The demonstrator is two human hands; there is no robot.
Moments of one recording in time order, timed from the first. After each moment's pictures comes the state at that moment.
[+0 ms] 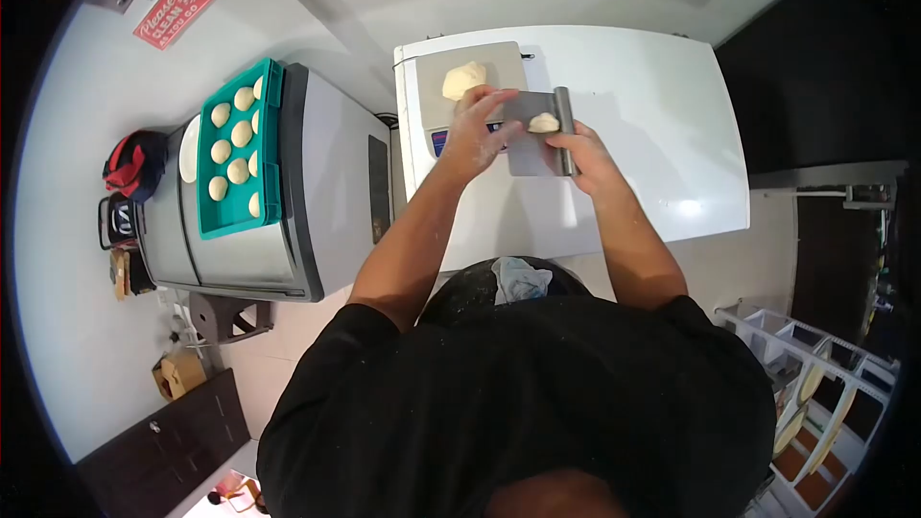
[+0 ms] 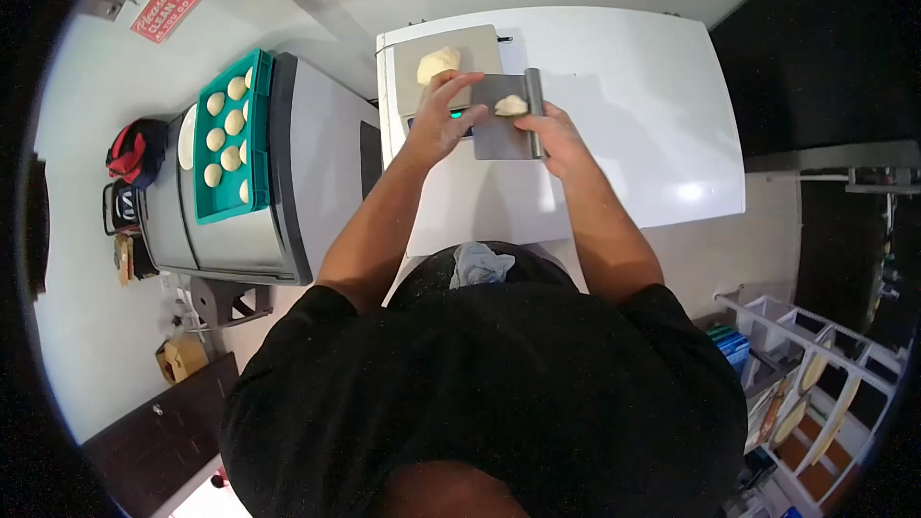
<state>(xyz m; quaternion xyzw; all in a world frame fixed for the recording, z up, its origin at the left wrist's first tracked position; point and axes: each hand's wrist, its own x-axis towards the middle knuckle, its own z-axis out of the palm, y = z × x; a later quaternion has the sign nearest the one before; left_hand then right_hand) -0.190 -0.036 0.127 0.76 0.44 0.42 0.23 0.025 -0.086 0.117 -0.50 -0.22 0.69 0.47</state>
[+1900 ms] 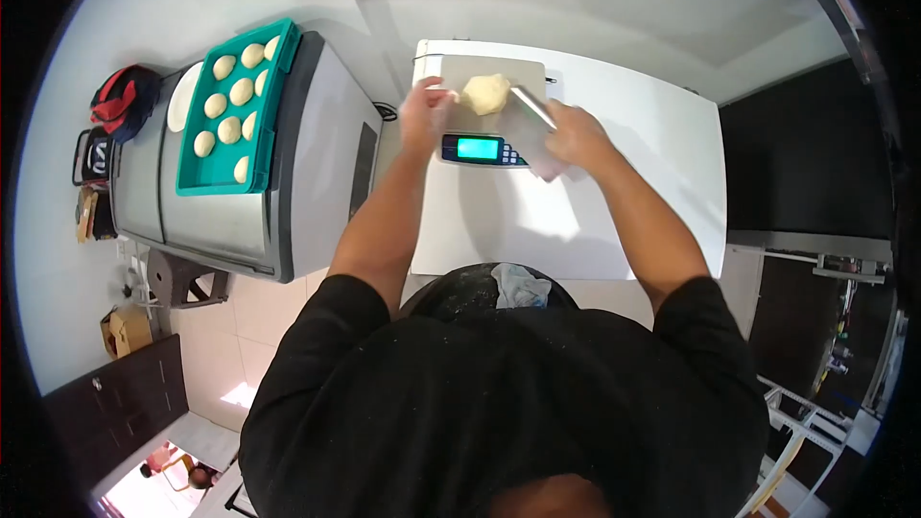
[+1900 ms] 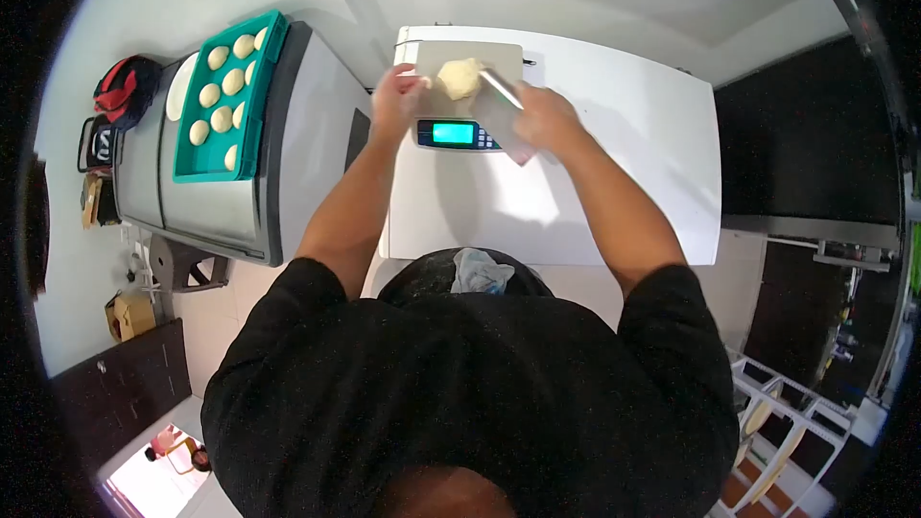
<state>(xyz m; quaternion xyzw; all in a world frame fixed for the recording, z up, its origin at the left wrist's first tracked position) -0.275 0.032 0.044 0.54 0.61 0.46 0.33 -0.001 -0.005 0.171 -0.61 -0.76 0.21 0.01</state>
